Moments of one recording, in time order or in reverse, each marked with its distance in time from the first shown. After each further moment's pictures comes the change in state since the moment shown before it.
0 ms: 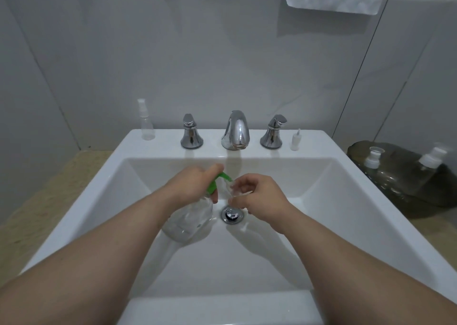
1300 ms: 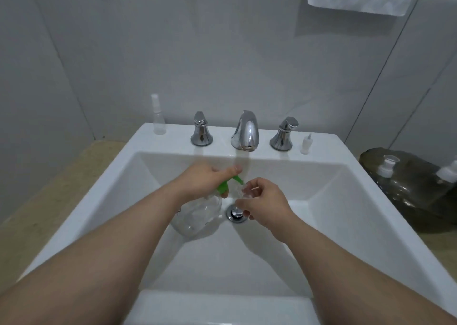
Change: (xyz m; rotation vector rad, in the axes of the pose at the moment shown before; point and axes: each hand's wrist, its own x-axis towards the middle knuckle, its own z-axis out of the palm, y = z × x) left_hand -0.009 0.014 -0.002 -0.109 -0.001 -0.023; right_hand 0.007 0.015 0.008 0.014 0.033 0.075
